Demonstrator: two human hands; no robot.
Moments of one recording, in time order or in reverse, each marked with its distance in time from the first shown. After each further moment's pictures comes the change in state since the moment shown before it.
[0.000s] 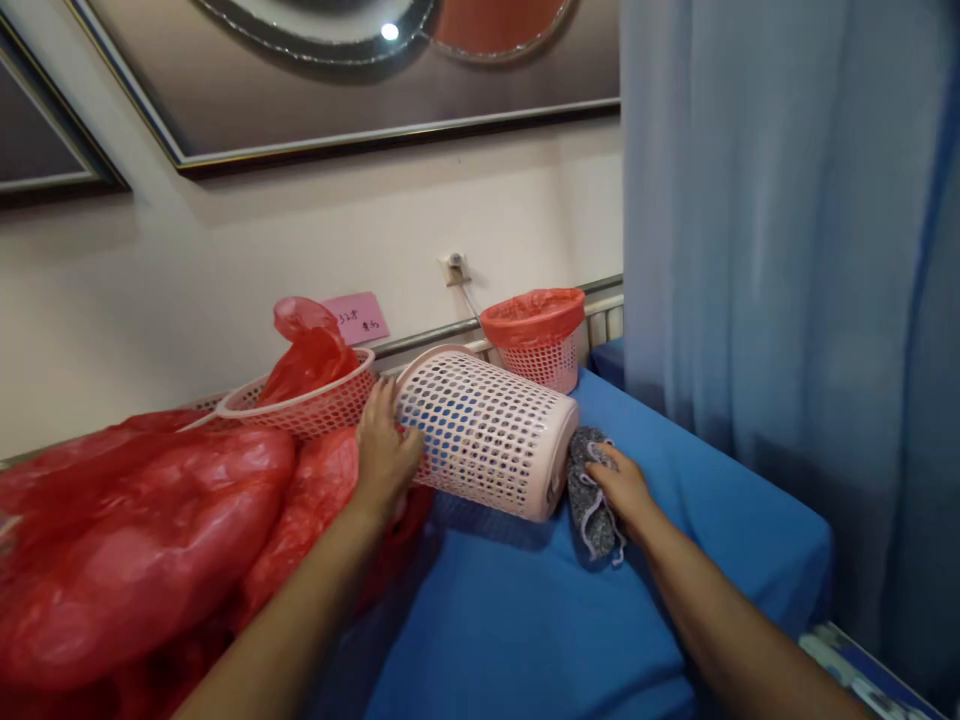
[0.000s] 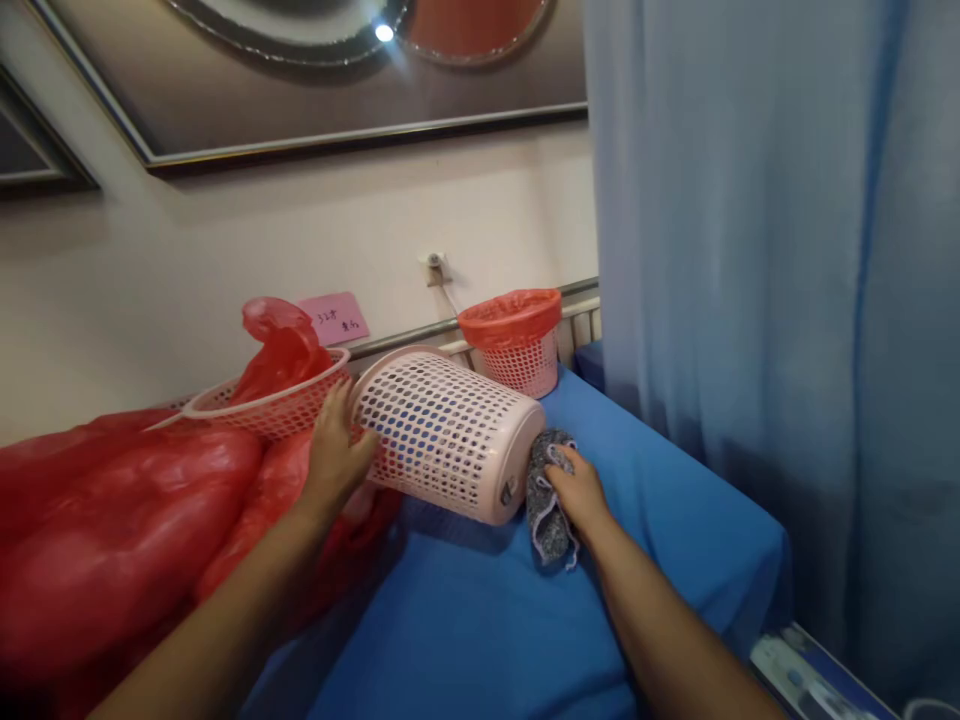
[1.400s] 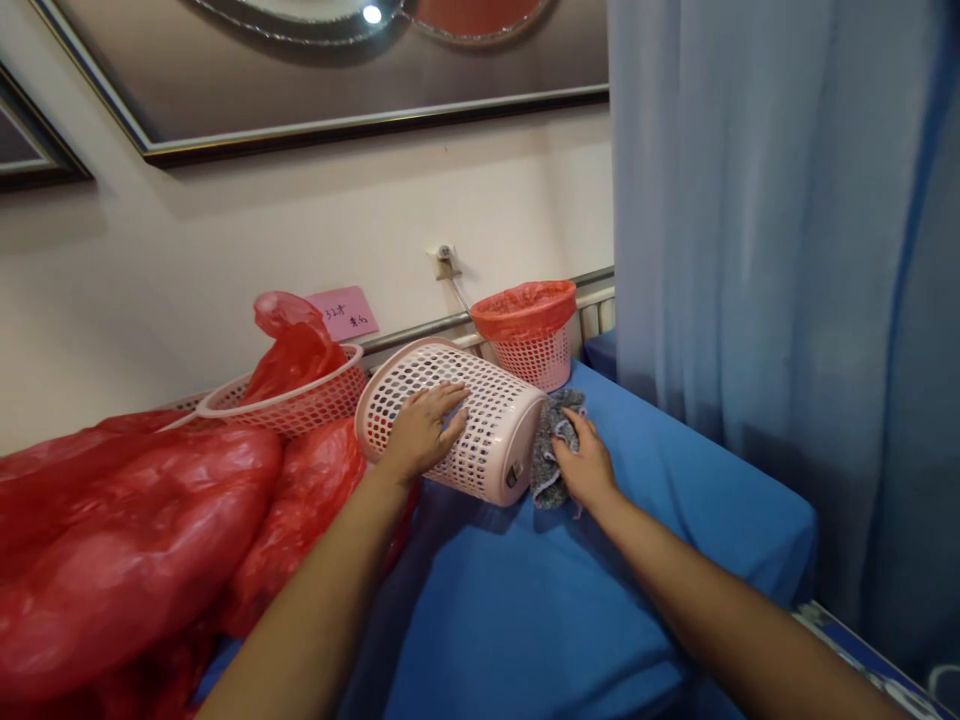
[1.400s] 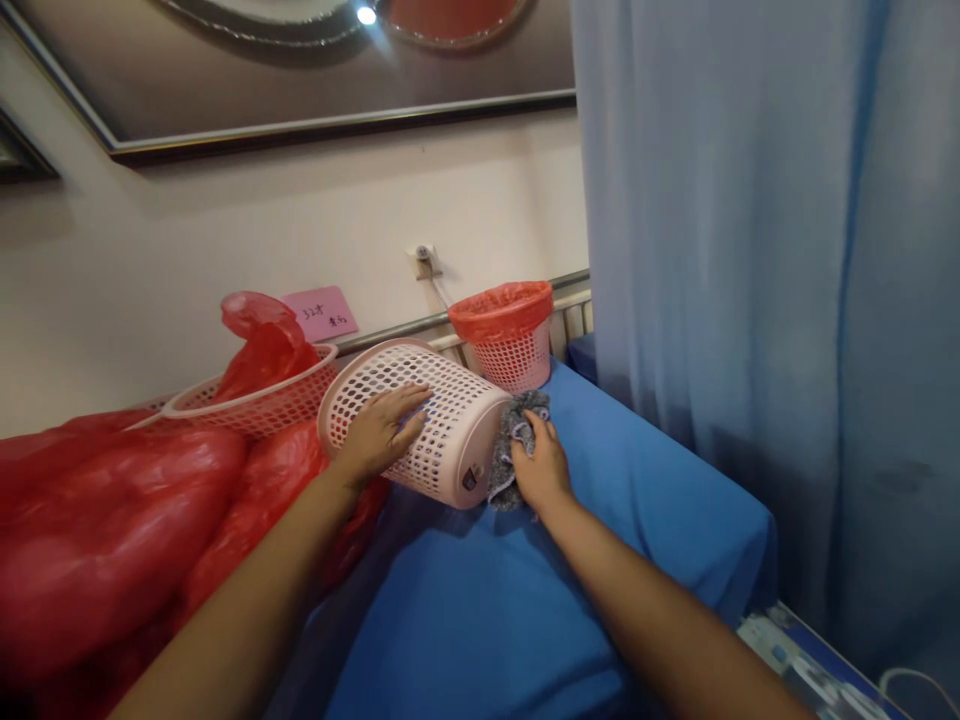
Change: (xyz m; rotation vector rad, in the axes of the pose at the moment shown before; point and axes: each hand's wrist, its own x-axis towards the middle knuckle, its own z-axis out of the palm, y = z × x) left_hand 0.013 0.013 0.036 0.216 -0.429 0.385; right_hand 0.006 -0.009 0.036 -0.452 0.001 -0.324
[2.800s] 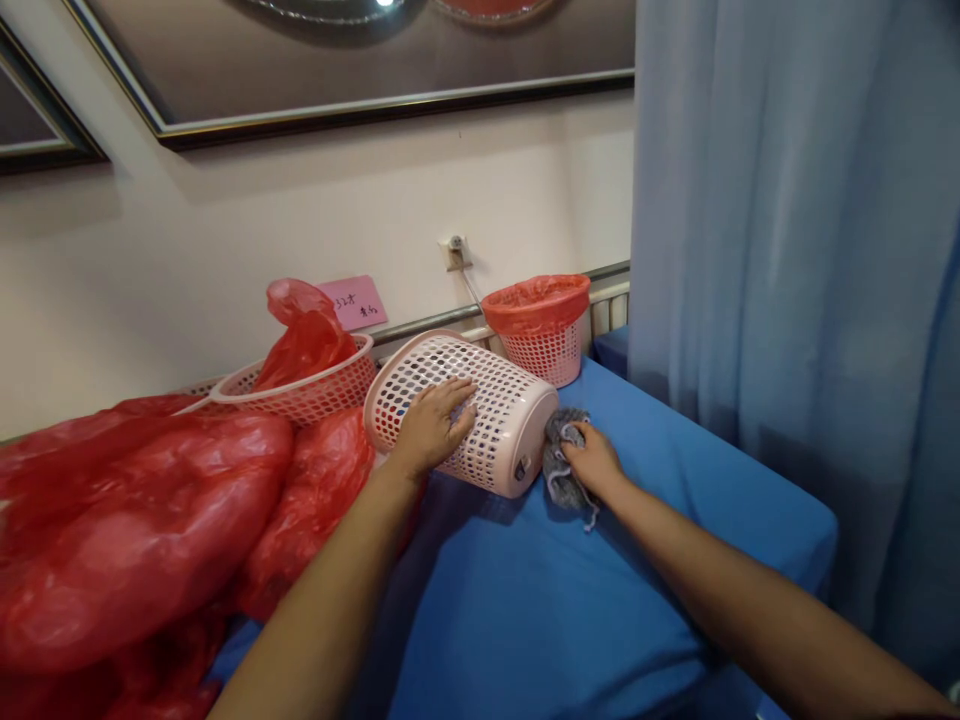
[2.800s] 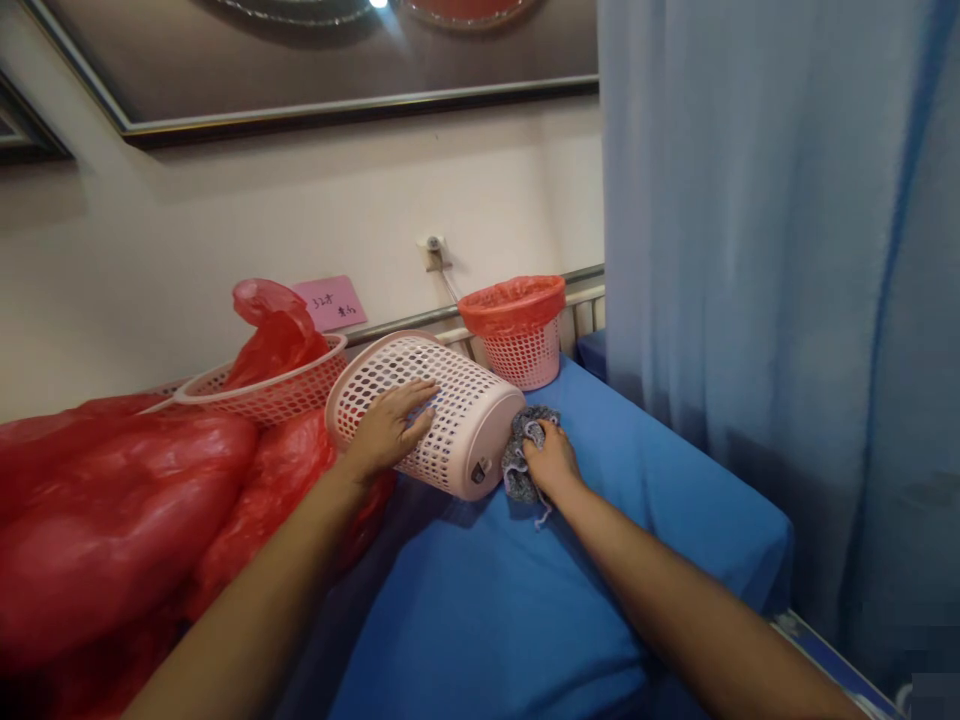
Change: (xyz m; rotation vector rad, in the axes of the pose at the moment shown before) left_hand -0.007 -0.006 0.008 -0.040 0.035 -0.022; right_hand 0.007 0.009 0.008 -0.332 -0.236 0.058
